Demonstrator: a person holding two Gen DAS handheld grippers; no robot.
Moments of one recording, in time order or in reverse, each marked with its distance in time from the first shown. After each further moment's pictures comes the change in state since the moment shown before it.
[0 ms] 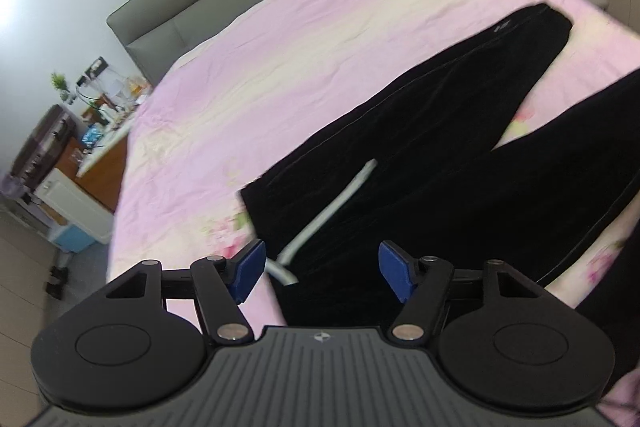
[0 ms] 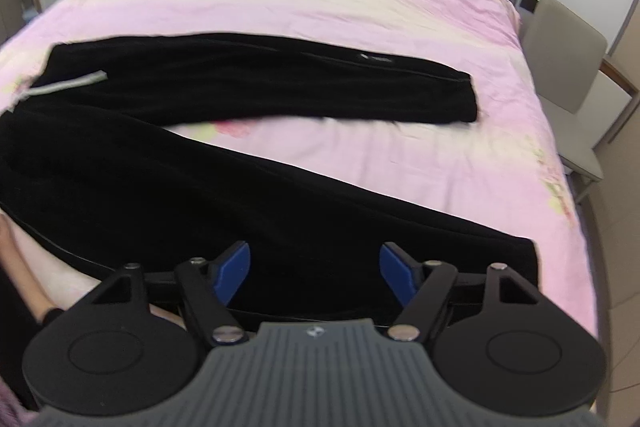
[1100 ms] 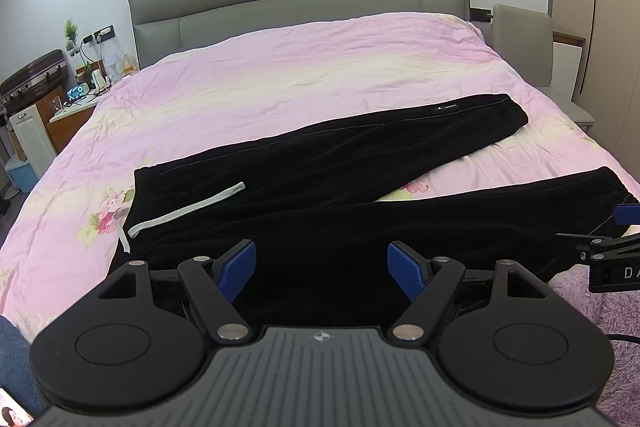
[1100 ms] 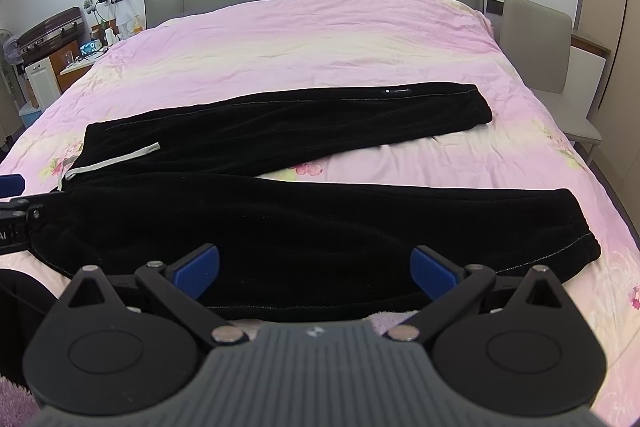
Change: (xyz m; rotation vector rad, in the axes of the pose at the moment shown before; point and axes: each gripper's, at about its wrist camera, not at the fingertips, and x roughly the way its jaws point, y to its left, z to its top) left arm -0.038 -0.177 -0.021 -0.360 -0.196 -0.122; right arm -0.079 0.123 -0.040 0.237 -0.203 0.044
